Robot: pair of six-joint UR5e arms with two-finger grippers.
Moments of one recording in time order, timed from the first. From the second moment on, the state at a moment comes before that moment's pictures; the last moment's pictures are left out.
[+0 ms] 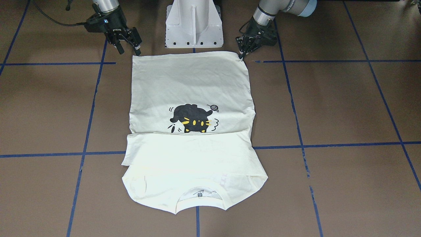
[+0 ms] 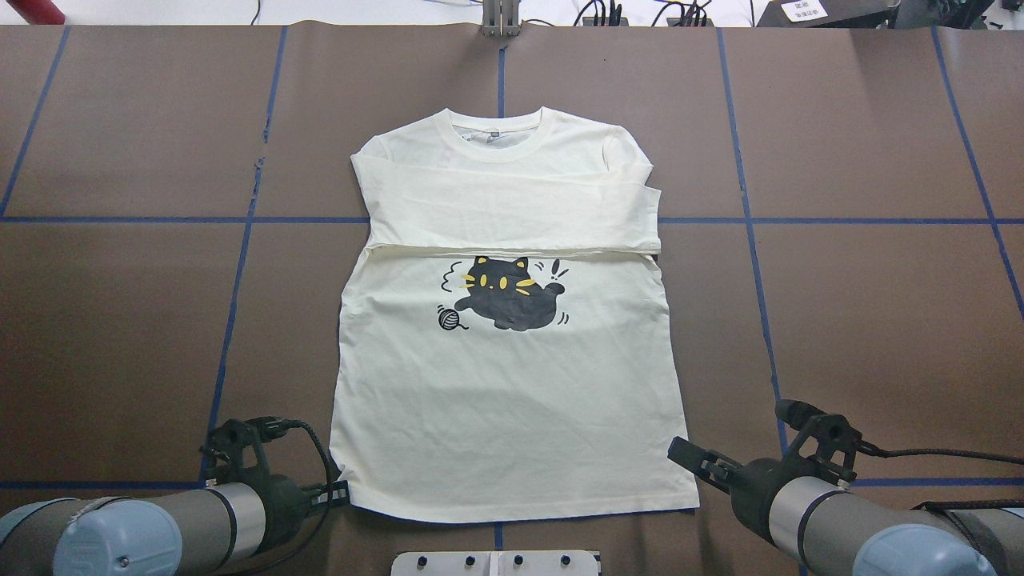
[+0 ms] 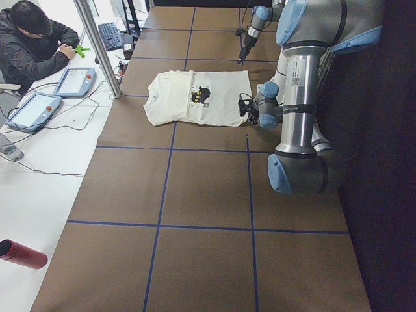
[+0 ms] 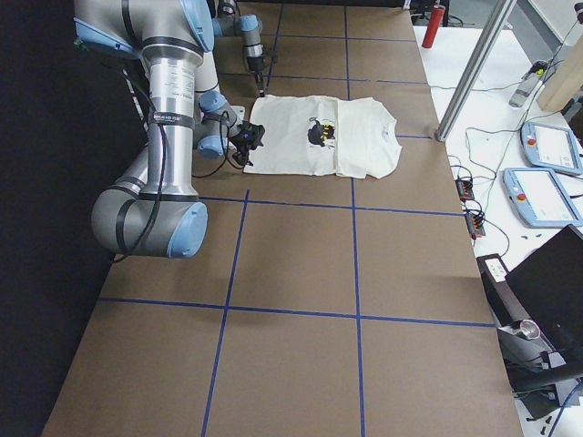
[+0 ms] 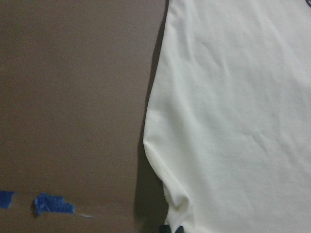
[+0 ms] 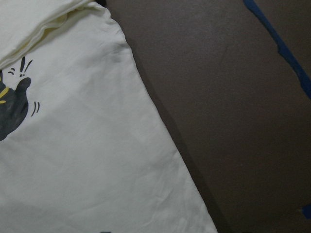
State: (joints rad) left arm -0.07 -1.61 -2.02 -2.20 -1.44 -1.70; right arm 0.02 -1.70 2.23 -1.15 1.23 2.00
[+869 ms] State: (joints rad) left arm -0.10 -1.61 -2.04 -2.20 -1.39 -1.70; right arm -0.02 -1.63 2.14 -1.24 1.23 2.07
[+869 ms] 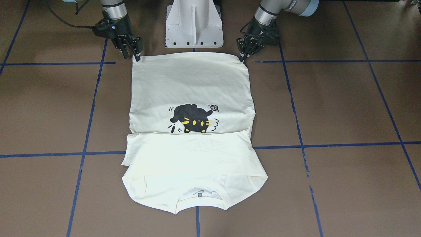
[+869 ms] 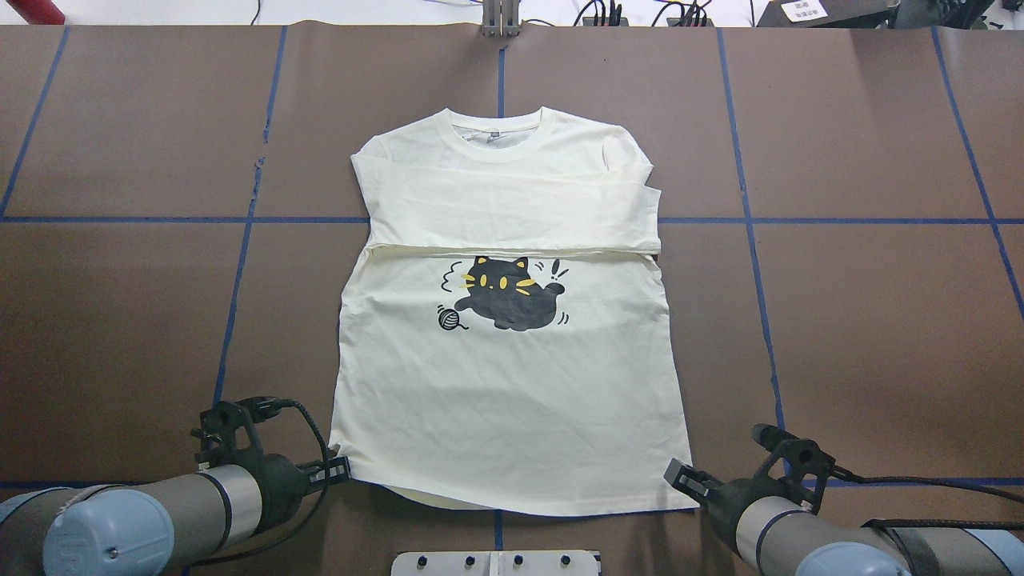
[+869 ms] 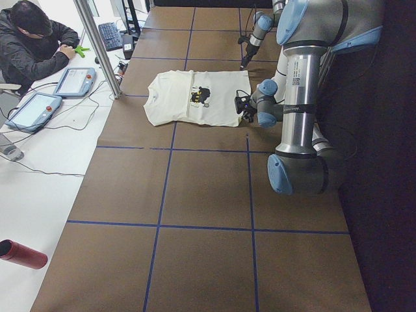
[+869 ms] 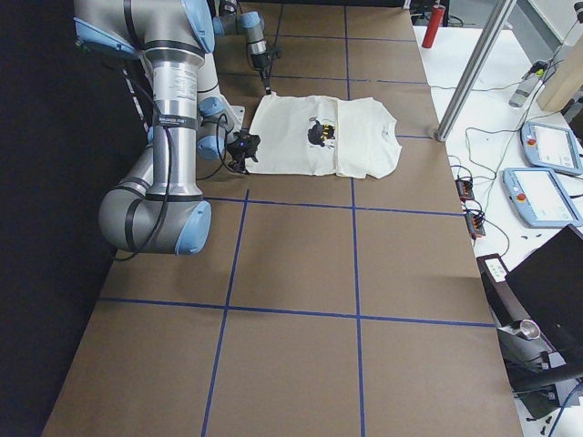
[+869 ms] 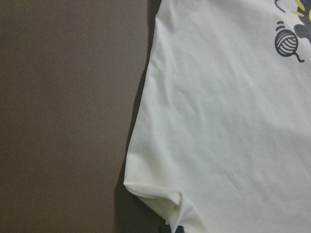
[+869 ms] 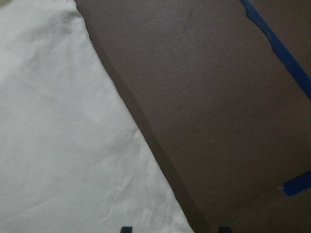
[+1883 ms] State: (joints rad) left arm -0.10 -1.61 -2.04 -2.20 -1.39 -1.70; right arm -0.05 -1.62 2.13 -1.28 1.23 2.09
